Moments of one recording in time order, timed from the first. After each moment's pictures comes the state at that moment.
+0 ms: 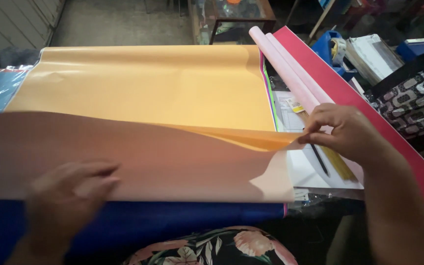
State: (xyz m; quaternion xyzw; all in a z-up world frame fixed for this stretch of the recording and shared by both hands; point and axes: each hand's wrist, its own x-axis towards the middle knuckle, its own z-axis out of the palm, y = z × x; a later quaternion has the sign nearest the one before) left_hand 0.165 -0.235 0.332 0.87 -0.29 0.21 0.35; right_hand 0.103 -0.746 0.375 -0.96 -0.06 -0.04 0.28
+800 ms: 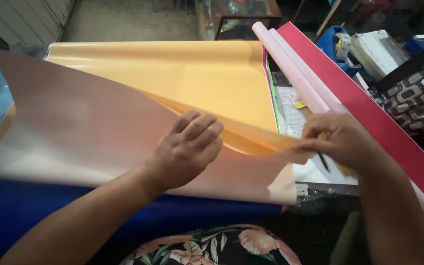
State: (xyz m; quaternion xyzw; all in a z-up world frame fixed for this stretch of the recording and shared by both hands) left_hand 0.191 -0.394 0.344 0.65 -0.62 0.39 0.19; right_hand 0.085 -0.722 0.376 -0.94 0.00 0.01 0.35
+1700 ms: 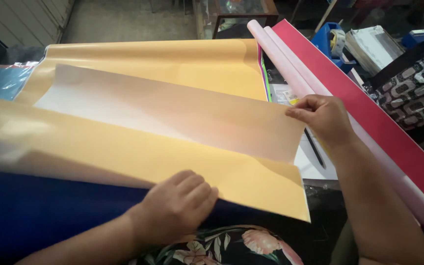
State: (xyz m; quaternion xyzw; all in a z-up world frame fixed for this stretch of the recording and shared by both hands) left_hand 0.119 -0.359 0.333 0.66 -0.70 0.21 0.18; right_hand 0.117 -0.735 0.331 -0.86 0.15 -0.14 0.46
